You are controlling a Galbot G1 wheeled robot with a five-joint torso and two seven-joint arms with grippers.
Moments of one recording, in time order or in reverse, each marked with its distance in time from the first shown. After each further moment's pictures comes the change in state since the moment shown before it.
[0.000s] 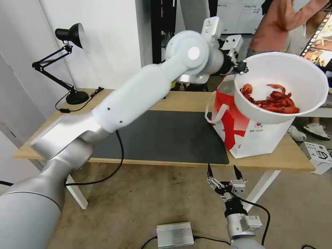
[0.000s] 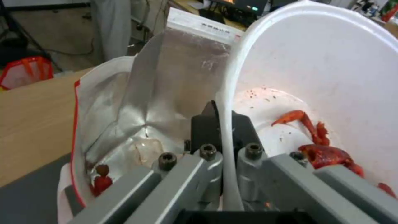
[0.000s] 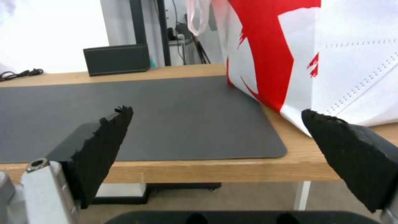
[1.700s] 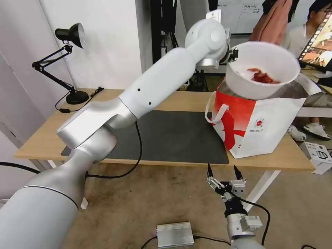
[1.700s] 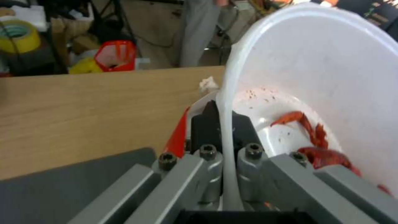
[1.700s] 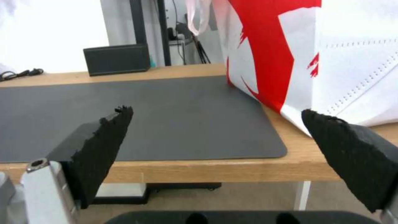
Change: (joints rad) left arm -0.051 -0.130 0.015 0.273 -0.025 -0.122 -0.268; right arm 0.000 0.000 0.000 0.000 0.000 0.000 0.000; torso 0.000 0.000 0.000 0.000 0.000
